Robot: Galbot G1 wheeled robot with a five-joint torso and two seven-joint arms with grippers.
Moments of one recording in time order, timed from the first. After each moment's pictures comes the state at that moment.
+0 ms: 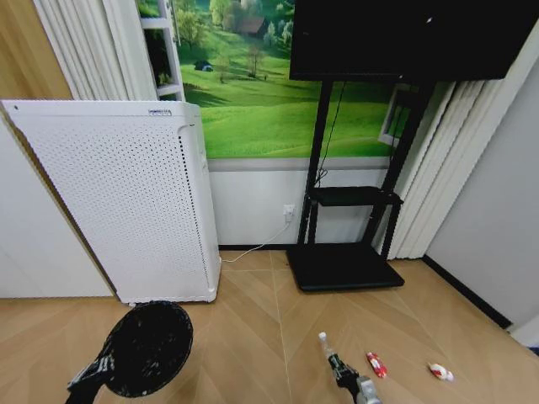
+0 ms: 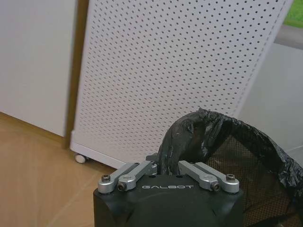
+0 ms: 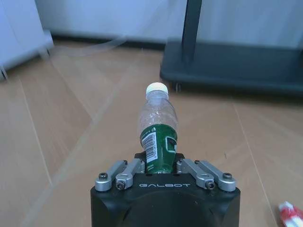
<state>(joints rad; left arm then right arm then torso) 1.95 -1.41 -1.02 -2.18 -0.71 0.20 0.06 -1.56 1.21 0.58 1.45 0.25 0.06 -0.25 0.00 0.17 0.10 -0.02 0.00</state>
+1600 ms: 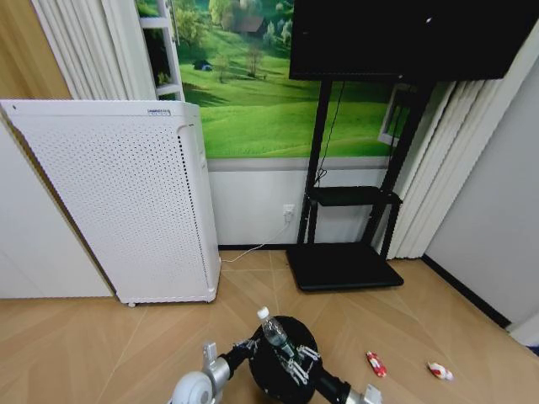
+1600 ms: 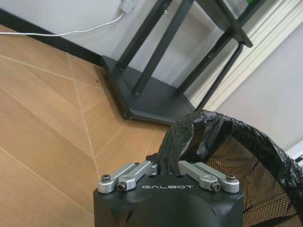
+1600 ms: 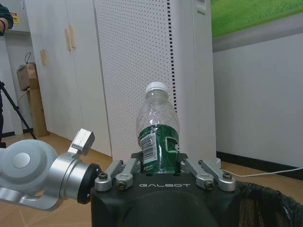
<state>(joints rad) 1.35 -1.13 -0.05 -1.74 -0.87 0.23 0.16 -1.78 1.07 0.37 2.05 0.36 0.19 -0.50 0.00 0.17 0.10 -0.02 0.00</state>
